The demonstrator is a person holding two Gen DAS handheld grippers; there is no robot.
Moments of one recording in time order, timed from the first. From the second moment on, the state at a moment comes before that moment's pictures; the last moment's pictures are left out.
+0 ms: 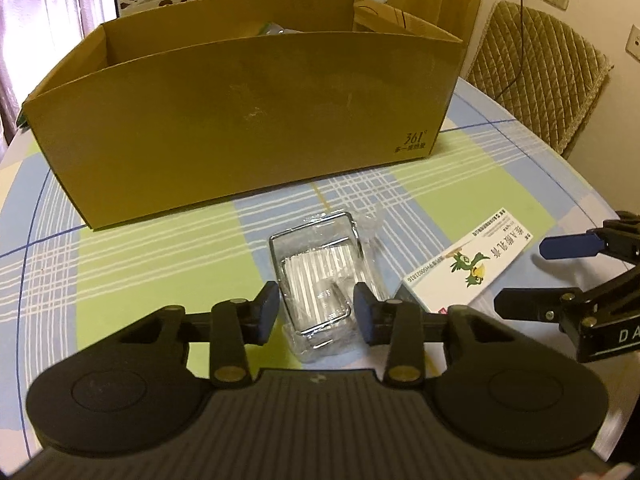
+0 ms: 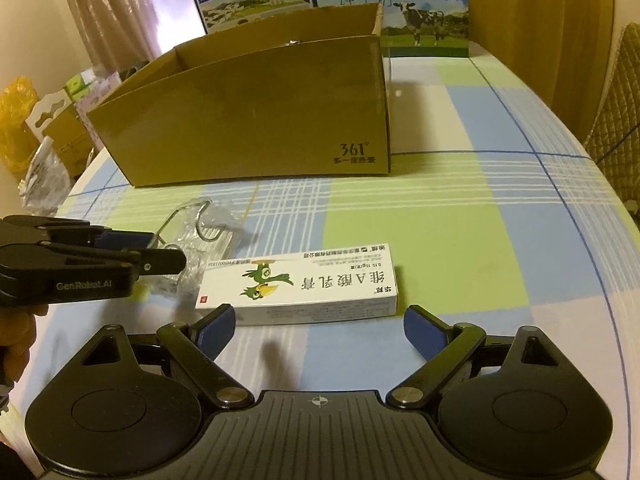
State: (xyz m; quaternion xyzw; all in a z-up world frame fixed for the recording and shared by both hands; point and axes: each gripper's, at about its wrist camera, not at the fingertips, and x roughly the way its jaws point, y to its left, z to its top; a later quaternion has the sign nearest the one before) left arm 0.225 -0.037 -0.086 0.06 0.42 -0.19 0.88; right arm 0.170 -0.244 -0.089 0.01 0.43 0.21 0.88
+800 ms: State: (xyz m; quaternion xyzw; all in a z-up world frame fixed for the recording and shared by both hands) left arm 0.206 -0.050 -0.082 0.09 0.42 -0.23 0.87; right arm 0.180 -0.259 -0.083 0.00 0.41 0.13 0.90
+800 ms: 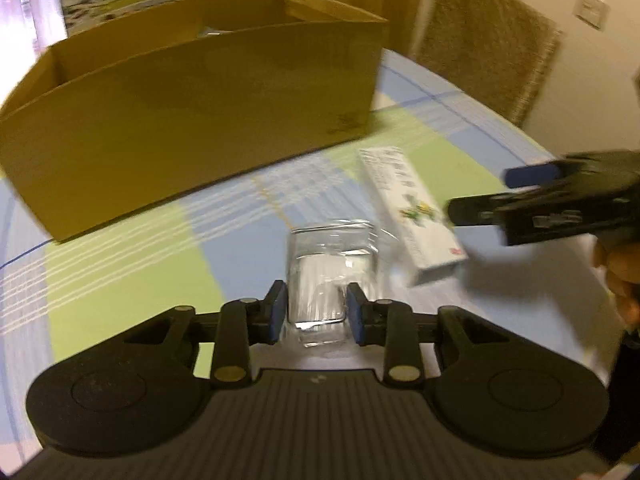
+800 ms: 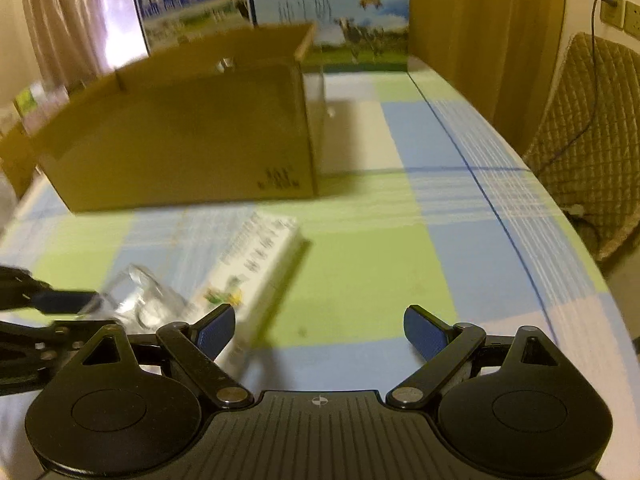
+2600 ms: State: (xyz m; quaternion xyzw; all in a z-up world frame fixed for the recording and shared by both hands) left arm 0.209 -0.035 -0.097 0.06 0.43 -0.16 0.89; right arm 0.198 -0.211 -0.111 -0.06 0.39 0.18 0.90
